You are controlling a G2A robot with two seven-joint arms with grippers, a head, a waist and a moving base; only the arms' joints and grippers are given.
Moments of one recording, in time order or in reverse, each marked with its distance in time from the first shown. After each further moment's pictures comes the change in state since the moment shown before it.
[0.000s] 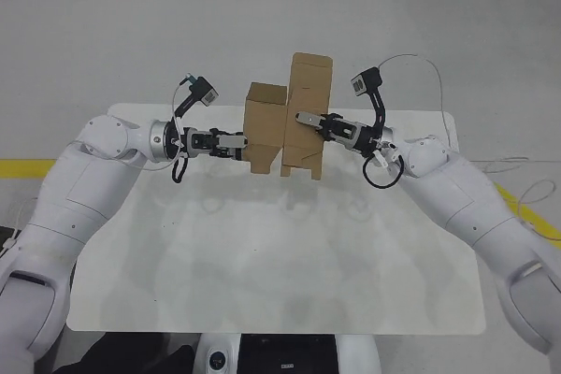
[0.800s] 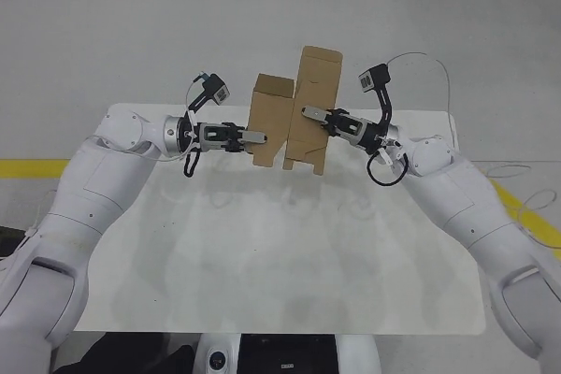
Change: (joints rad) left arm -0.050 -0.086 0.018 0.123 -0.026 0.063 -0.028; right arm -0.063 -0.022 0.172 0.013 -0.098 0.017 0.052
